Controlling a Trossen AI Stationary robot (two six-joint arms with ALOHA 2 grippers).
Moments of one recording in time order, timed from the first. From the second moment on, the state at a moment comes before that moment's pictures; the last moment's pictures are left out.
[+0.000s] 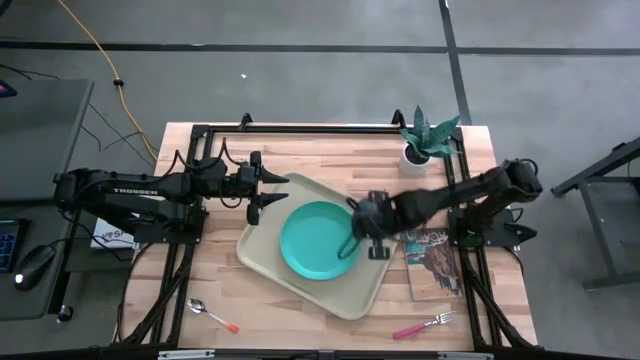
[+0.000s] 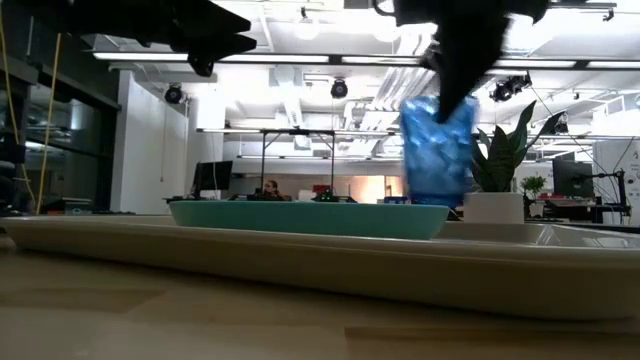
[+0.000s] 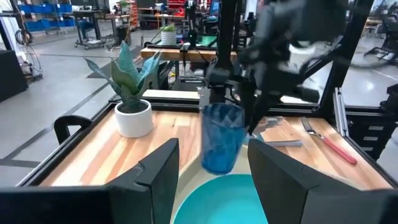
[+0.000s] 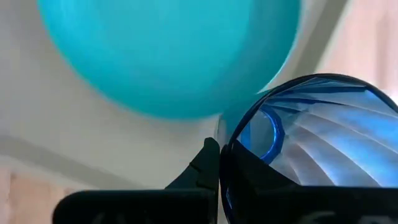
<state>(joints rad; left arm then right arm) 0.25 0.91 0.49 0.31 0.08 -0.02 0.24 1.60 1.29 -0.99 0.21 0.21</state>
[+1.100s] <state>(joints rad) 0.25 0.91 0.49 0.28 0.08 -0.09 0.31 1.61 1.18 -0.90 0.14 0.45</state>
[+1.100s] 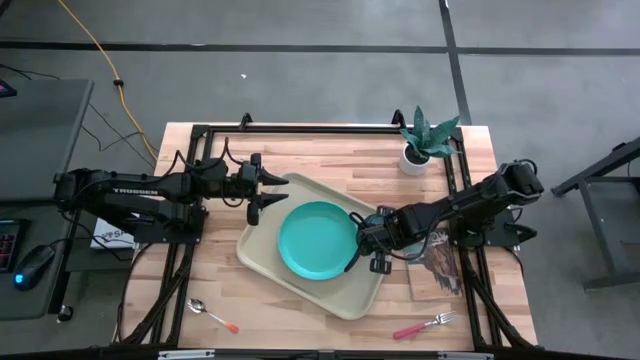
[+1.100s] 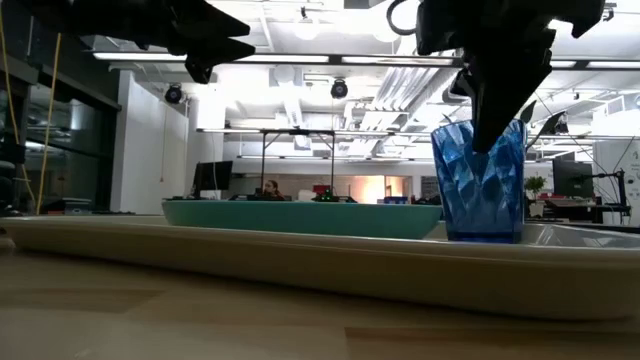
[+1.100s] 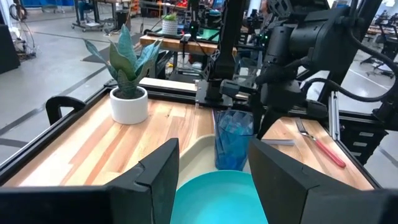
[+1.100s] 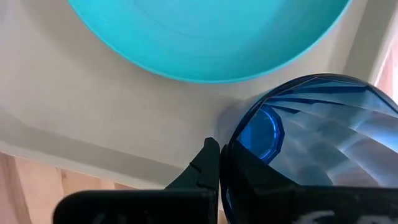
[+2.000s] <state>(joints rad) 0.25 0.91 0.49 0.28 0.08 -0.09 0.31 1.51 1.26 -1.02 0.21 0.53</state>
